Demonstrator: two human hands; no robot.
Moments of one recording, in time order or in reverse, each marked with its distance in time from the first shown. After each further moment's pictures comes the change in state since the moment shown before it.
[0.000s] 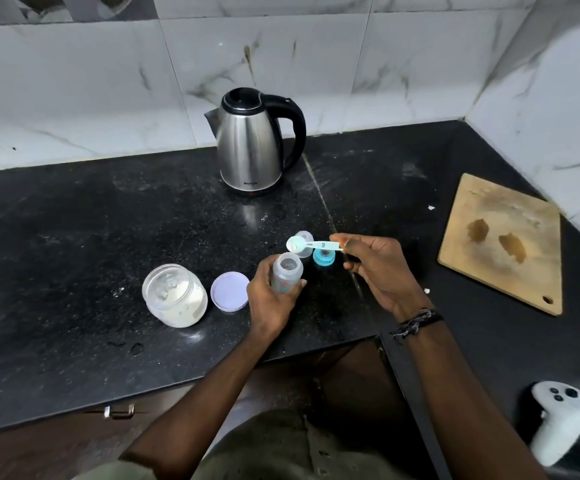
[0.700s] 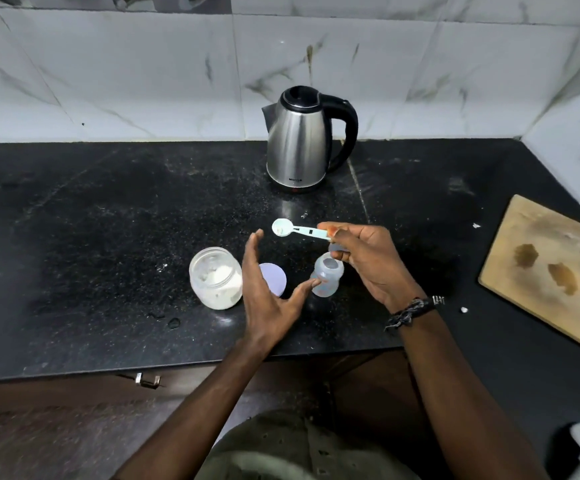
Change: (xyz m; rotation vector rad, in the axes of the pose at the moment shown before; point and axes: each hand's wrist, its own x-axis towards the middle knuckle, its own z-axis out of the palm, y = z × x) left_hand -0.019 0.022 -0.064 -0.023 0.199 0.208; right_hand 0.006 -0.014 0.075 -0.072 -0.216 -0.053
